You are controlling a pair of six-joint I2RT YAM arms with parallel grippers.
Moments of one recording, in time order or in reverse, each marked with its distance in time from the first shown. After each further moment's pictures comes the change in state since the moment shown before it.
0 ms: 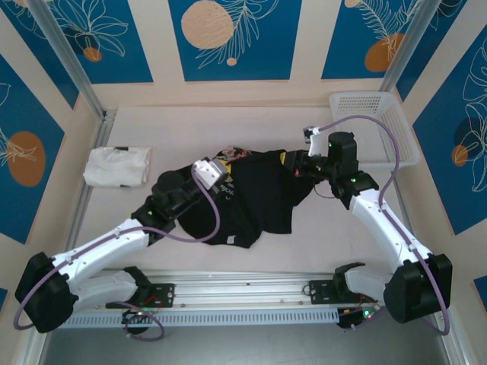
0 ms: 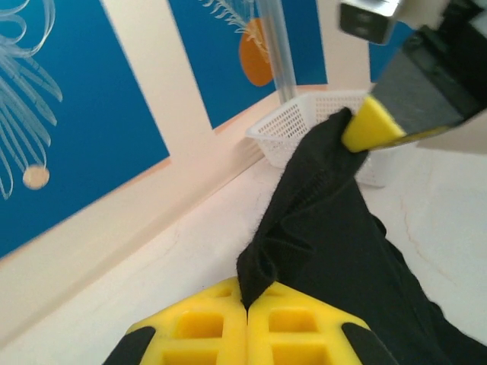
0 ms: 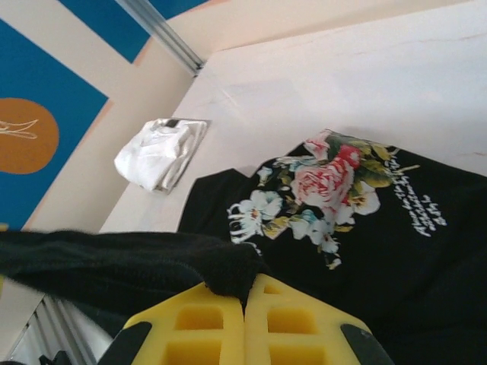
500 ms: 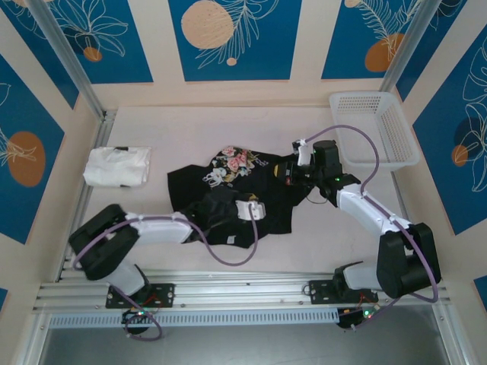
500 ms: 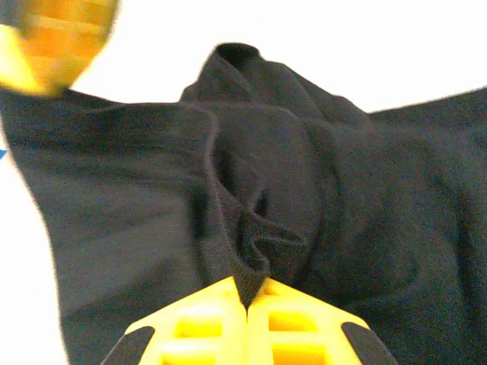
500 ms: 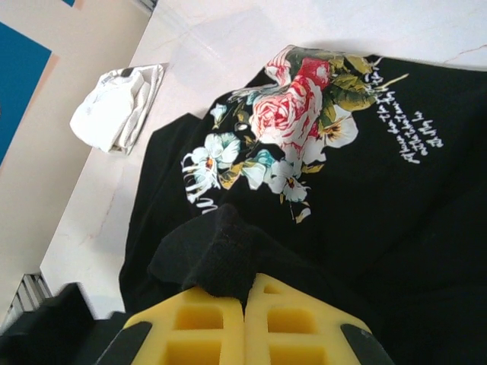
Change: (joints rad) left arm -0.180 0.461 -0.029 0.151 -0.033 0.543; right arm 0.015 0.172 -0.091 0.082 0.018 0.012
